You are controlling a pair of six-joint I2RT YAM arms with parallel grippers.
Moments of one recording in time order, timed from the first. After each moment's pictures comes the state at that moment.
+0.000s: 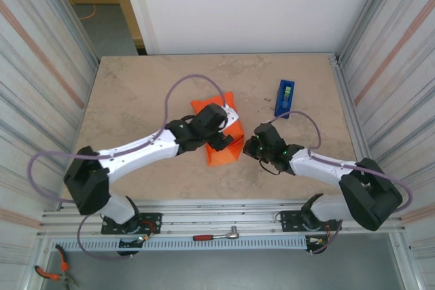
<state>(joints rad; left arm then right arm) -0.90 1.48 1.14 -0.45 -0.29 0.14 0.66 1.29 0.53 -0.04 0.01 1.01</state>
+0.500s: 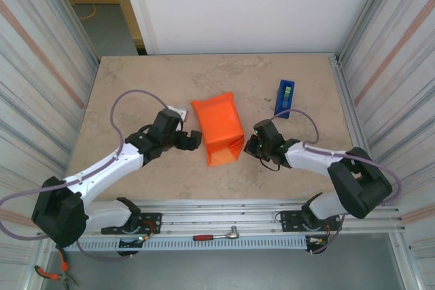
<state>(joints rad) -0.62 1.19 0.76 -0.38 -0.10 -0.31 0.61 1.44 0.59 -0.06 -0.04 0.98</state>
